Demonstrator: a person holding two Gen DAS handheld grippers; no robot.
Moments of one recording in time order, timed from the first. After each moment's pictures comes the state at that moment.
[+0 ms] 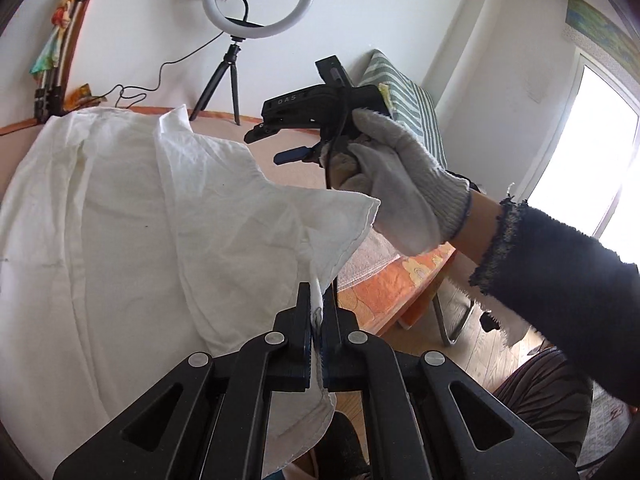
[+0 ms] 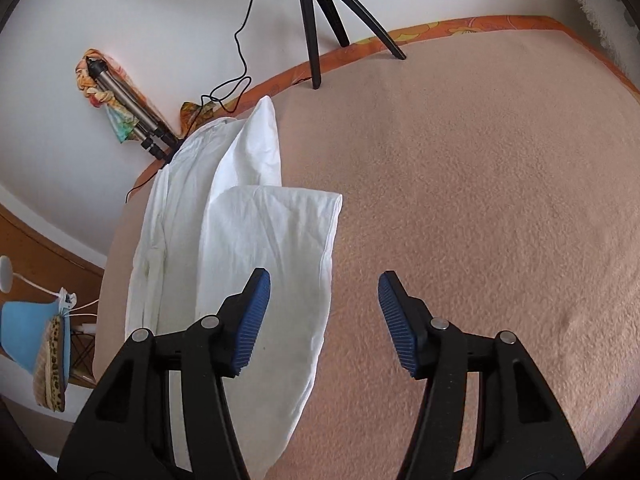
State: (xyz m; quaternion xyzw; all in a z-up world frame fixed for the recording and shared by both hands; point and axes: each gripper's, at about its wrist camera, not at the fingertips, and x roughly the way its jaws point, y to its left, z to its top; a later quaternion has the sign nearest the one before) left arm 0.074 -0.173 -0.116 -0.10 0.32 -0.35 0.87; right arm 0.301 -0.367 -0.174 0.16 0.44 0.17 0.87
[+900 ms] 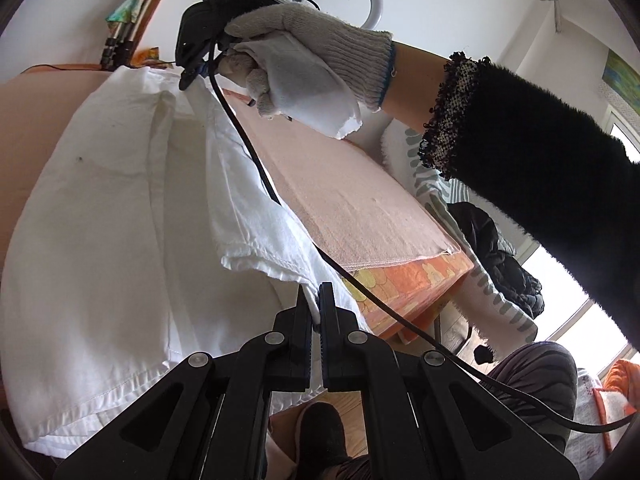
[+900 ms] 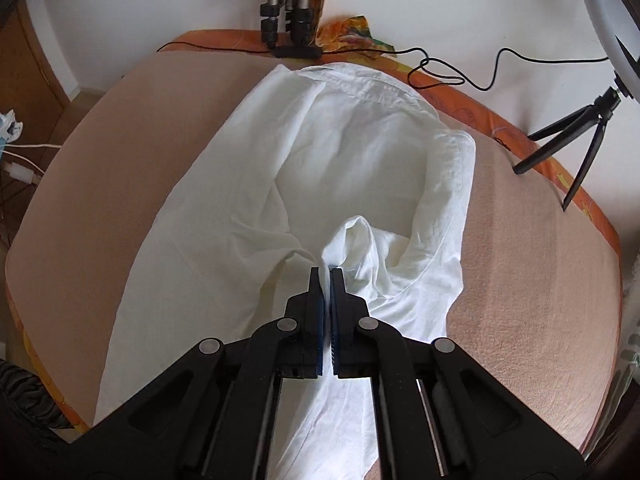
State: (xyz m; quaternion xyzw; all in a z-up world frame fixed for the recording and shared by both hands) left arm 0.039 -0.122 -0.141 -0.18 0.33 -0.29 0.88; right arm 0.305 -0.079 -0.151 -0.21 0.46 0.19 0.84
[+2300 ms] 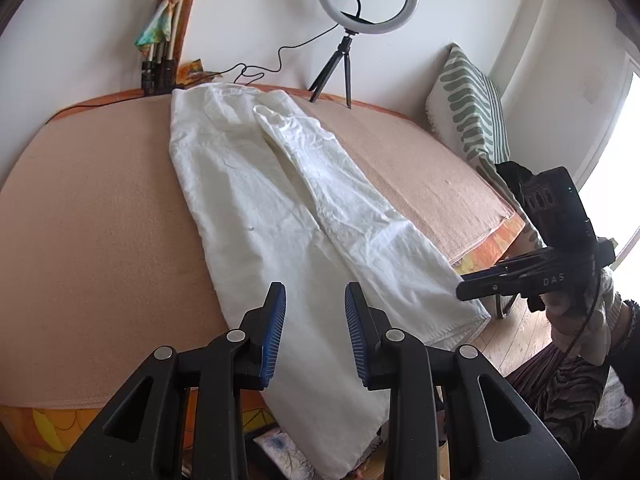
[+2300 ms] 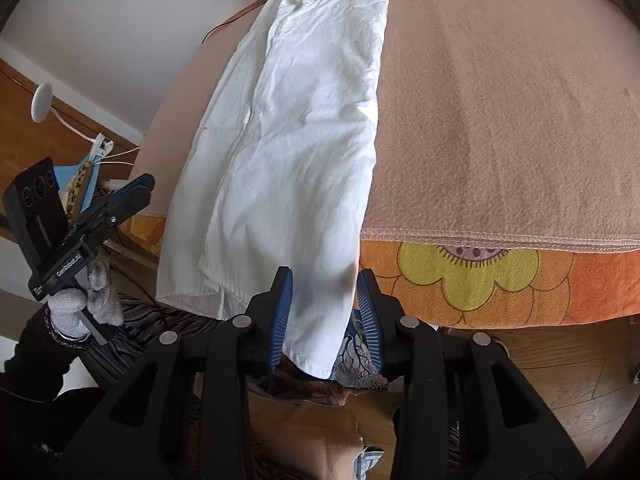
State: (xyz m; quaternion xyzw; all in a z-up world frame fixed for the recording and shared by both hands) left arm 0.099 -0.010 -0.119 -0.07 0.40 -0.25 0.88; right arm 0.077 -0.265 -0.215 0.06 0.53 0.28 0.80
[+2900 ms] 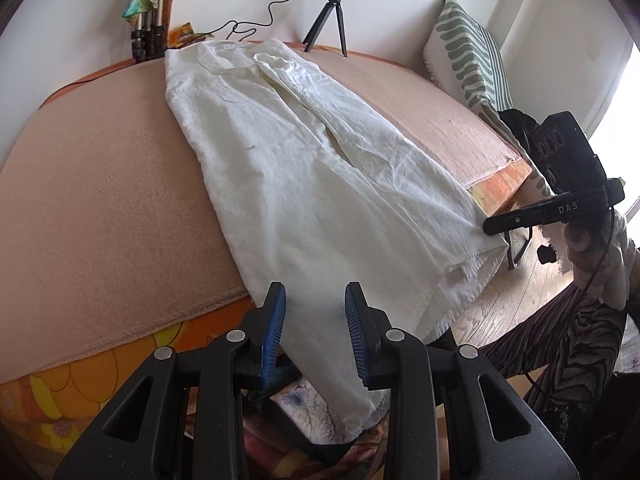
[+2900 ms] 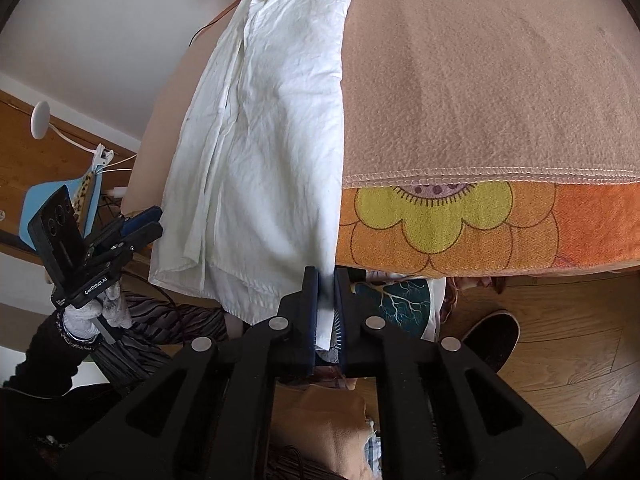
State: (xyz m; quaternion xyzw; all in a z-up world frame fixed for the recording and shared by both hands) left arm 0.065 -0.007 -0.140 -0.01 0.45 -0.26 0.85; right arm 0.067 -0.296 -0.231 0.09 0.55 0.27 0.78
